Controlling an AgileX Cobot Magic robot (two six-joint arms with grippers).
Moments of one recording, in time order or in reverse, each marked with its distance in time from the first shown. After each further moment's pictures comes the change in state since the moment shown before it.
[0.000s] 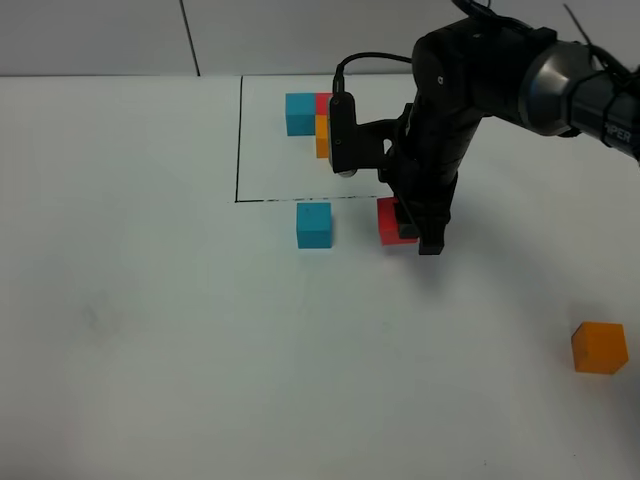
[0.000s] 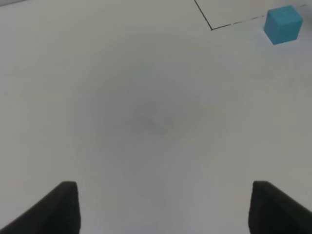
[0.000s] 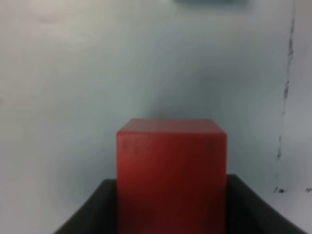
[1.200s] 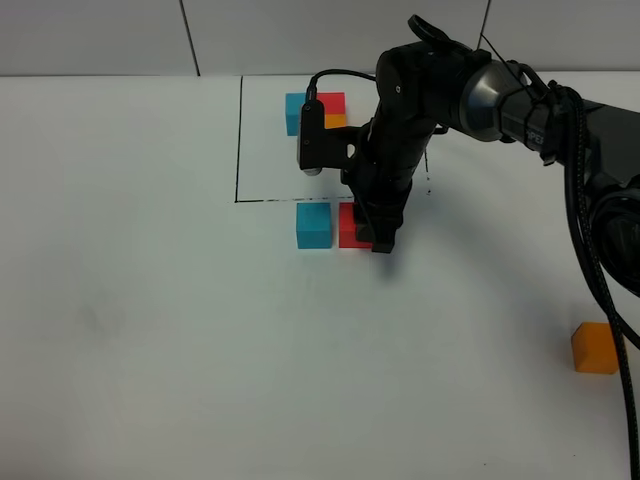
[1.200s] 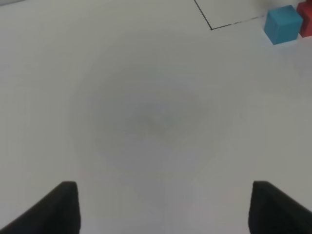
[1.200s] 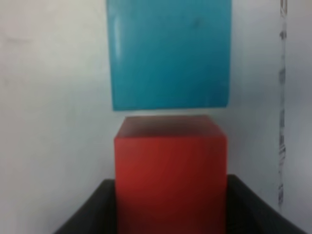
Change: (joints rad) left arm 0.000 0.000 0.000 0.000 0.000 -0.001; right arm 0.000 0.219 -0.204 0.129 -0.015 -0.012
